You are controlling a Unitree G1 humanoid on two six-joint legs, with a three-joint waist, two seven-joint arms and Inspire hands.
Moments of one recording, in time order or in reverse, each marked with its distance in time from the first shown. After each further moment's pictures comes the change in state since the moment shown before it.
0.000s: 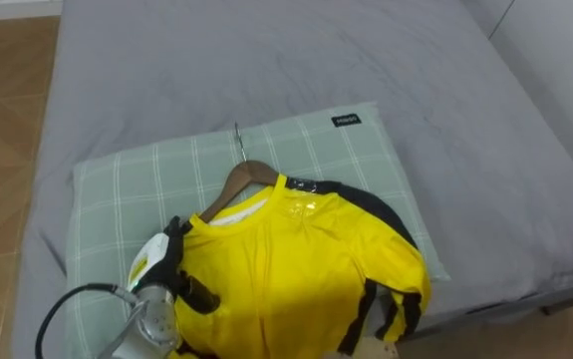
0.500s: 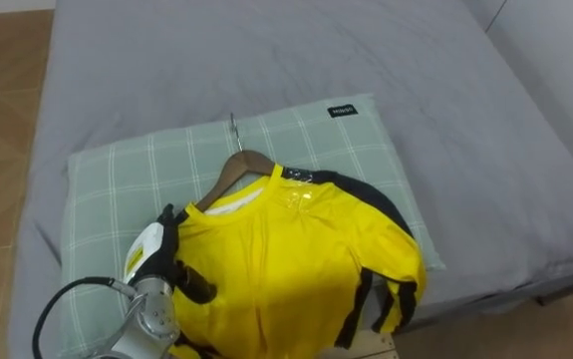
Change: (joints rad) left arm -0.012 0.001 0.000 -0.001 -0.039 -0.011 0.063; right arm -0.008 0.004 0.029 0.006 0.064 -0.001 -0.021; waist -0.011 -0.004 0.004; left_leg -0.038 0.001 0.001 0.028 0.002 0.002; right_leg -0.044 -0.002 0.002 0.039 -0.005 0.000
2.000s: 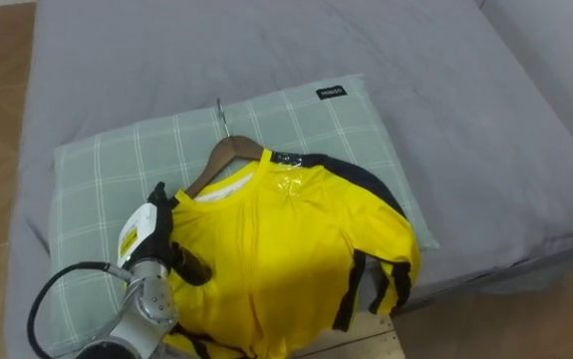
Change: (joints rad) left arm -0.045 0.036 -0.050 0.000 0.002 -0.005 0.035; right arm 0.000 -0.020 0.046 -0.003 0.013 -0.041 0.026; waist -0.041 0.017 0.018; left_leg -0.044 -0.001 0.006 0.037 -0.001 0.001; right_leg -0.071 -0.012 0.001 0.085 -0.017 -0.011
